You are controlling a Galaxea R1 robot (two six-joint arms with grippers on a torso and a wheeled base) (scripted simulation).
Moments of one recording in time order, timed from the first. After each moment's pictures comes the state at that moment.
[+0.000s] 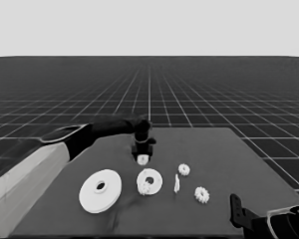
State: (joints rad) left arm -0.02 3.04 -1.87 0.14 1.51 -1.17; right arm -0.35 1.76 -0.39 -0.70 -1.18 0.32
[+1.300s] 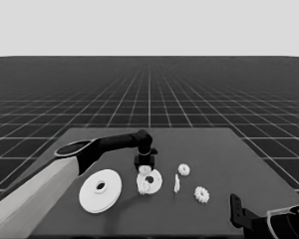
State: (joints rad) left arm 0.12 3.11 -2.00 0.27 1.44 -1.12; right arm -0.35 1.76 -0.39 -0.70 -1.18 0.32
